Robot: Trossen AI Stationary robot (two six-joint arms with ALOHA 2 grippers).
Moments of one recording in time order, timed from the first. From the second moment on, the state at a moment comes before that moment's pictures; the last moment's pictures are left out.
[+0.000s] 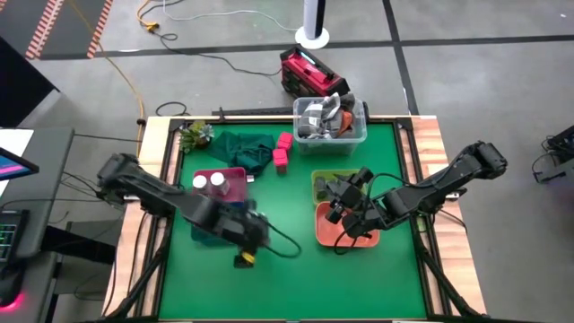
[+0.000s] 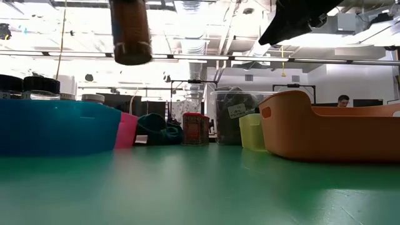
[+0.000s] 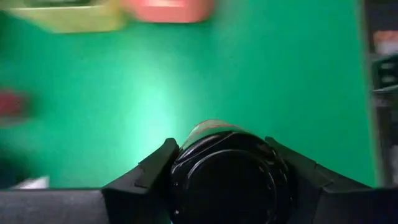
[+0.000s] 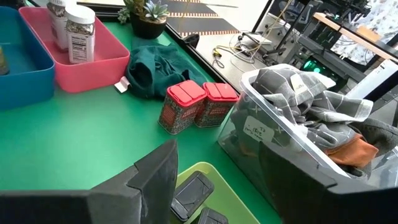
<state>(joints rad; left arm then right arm) -0.43 1.59 1.47 -0.91 -0.24 -0.37 0.42 1.36 0.98 -0.51 1.10 0.49</state>
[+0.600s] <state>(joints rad) -0.43 1.37 1.15 -1.08 -0.39 -0.57 0.42 1.36 0.98 -0.48 1.10 0.47</state>
